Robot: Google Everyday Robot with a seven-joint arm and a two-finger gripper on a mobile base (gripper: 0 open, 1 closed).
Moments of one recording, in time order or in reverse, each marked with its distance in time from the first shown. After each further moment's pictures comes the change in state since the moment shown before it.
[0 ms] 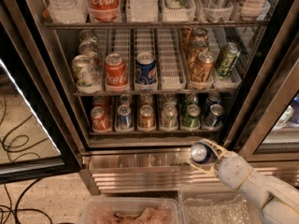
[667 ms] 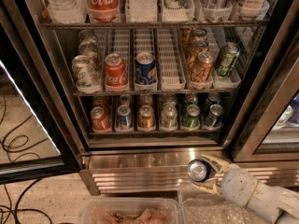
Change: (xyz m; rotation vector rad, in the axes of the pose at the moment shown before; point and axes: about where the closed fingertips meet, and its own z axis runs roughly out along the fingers) arm -0.047 0.037 -0.034 -0.149 -0.036 -0.064
